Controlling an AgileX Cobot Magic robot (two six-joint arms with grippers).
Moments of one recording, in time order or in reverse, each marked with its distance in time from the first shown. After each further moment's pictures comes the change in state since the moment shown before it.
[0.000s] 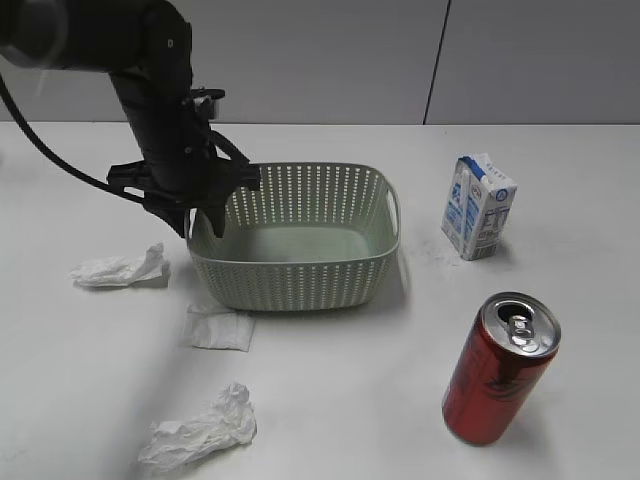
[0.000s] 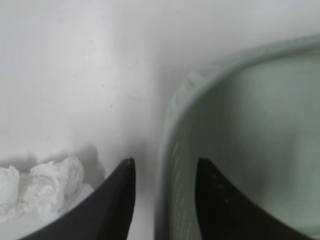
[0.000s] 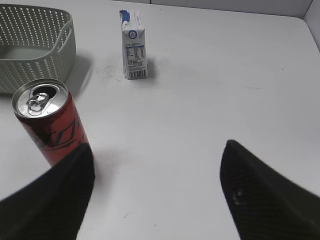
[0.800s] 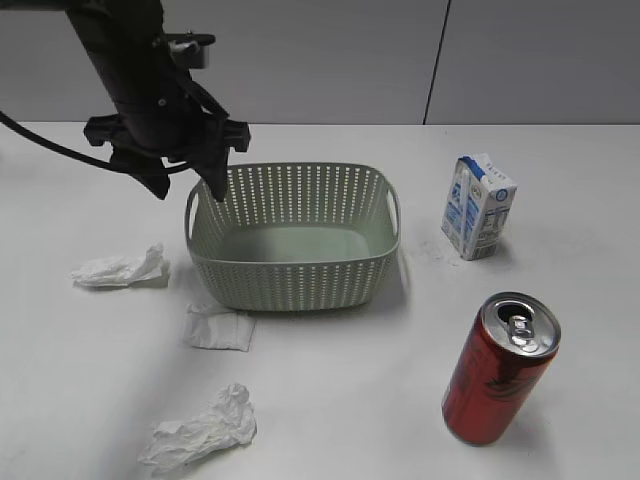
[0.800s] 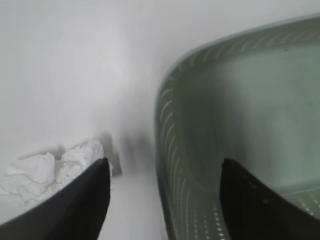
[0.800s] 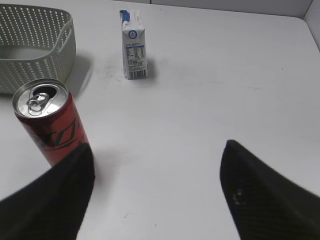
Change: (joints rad) left arm 0.000 -0.117 0.003 0.003 0.046 0.096; right arm -0.001 0.000 0.000 0.000 0.000 0.000
